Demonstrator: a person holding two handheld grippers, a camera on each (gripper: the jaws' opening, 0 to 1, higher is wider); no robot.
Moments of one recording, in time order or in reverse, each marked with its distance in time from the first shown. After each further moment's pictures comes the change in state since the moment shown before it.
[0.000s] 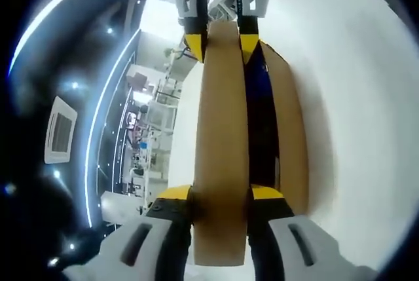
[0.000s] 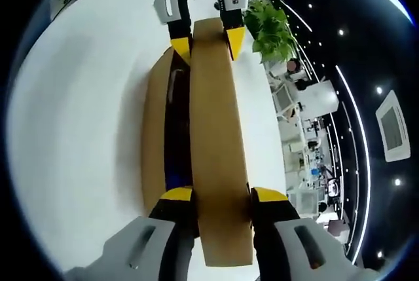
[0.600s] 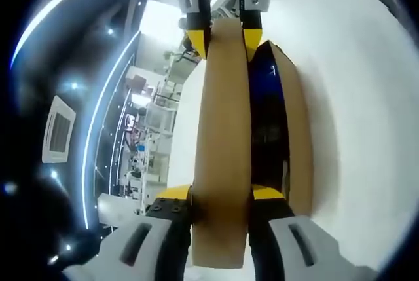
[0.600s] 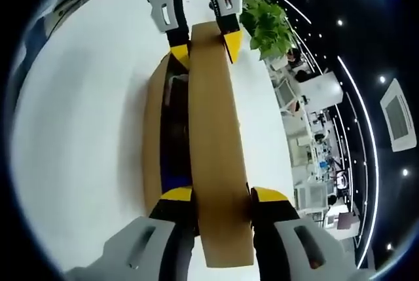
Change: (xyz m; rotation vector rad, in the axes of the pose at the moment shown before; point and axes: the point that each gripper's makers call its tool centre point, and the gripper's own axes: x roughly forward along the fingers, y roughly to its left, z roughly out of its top) left arm 0.000 0.013 -0.001 -0.008 -0.032 -0.020; right arm -0.005 -0.005 0.004 0.062 0.016 0.045
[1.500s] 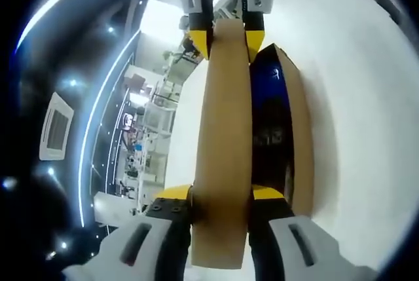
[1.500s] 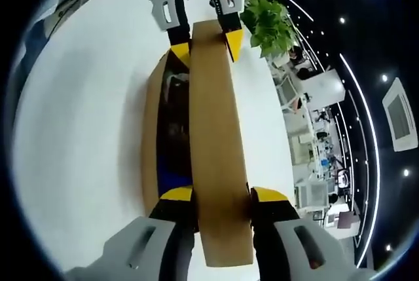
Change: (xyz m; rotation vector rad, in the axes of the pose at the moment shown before) left arm 0.000 0.006 0.001 -0.030 -0.012 -0.012; right arm -0.001 -0.007 0.001 -0.009 0.021 0.013
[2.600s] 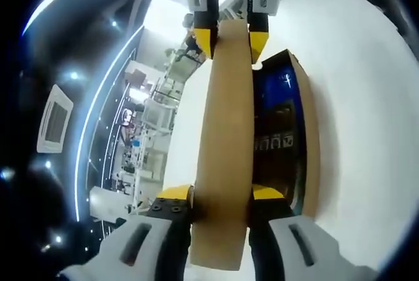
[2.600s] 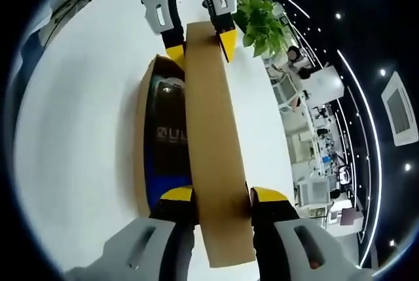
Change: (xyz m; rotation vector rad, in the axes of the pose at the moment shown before) left arm 0.002 0.019 0.003 -0.045 0.005 -0.013; right arm -0.004 -0.021 0.001 0.033 -0.003 0.004
